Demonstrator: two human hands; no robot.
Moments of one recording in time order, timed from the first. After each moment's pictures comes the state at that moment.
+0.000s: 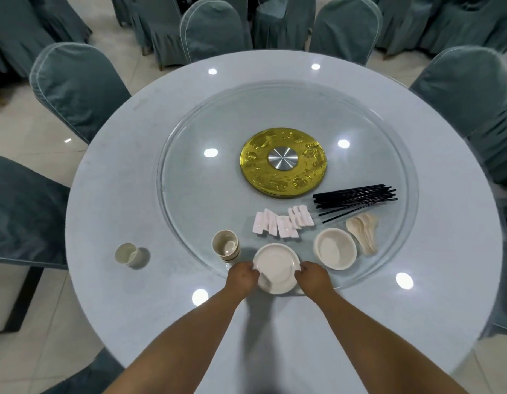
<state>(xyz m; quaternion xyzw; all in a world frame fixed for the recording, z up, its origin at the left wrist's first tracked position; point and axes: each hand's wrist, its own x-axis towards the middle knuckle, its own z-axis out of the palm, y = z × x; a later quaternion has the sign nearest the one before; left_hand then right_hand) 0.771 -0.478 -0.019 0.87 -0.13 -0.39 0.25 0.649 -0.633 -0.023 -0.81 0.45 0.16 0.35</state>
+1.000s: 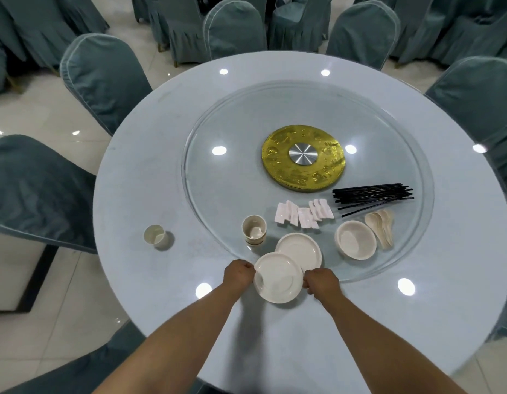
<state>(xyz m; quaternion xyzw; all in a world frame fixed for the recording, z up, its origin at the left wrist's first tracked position) 0.781 -0.395 -0.012 0.84 -0.01 -0.41 0.35 0.643 -0.565 0.000 -0.68 0.54 0.15 0.47</state>
